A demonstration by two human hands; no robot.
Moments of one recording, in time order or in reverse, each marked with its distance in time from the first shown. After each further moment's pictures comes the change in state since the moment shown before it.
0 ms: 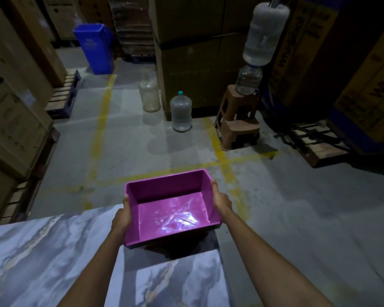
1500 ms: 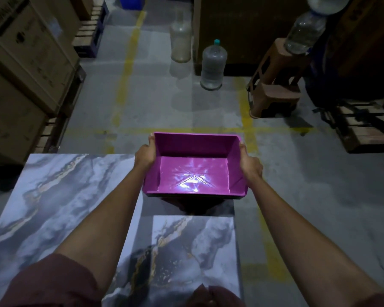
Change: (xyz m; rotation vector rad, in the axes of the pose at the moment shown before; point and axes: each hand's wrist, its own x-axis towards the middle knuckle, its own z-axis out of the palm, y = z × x) left_hand 0.031 0.047 0.006 0.251 0.096 0.041; right_hand 0.007 -0.017 -0.007 -0.202 0.103 -0.091
